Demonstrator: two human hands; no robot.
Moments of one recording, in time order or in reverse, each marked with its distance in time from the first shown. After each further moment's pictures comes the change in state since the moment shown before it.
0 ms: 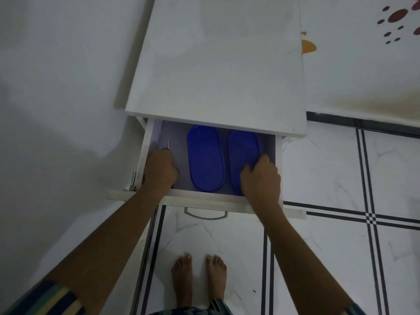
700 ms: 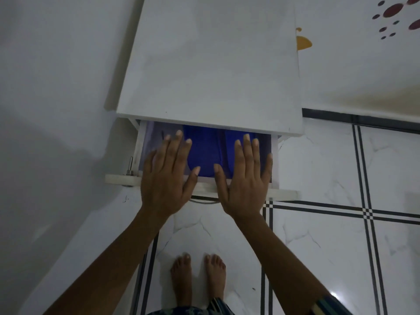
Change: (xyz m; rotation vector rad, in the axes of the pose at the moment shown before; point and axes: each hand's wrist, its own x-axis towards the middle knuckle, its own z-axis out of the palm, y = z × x) left_hand -0.056 0.018 -0.005 0.183 0.461 0.546; right_hand -0.018 0.007 0.032 -0.241 0.404 -0.586
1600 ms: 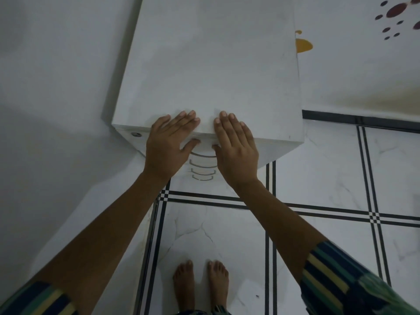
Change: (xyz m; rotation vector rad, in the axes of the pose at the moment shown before) left_hand 0.090 -0.027 0.021 -0.118 0.250 0.191; right_hand 0.080 0.013 0.041 -0.040 0.203 -0.334
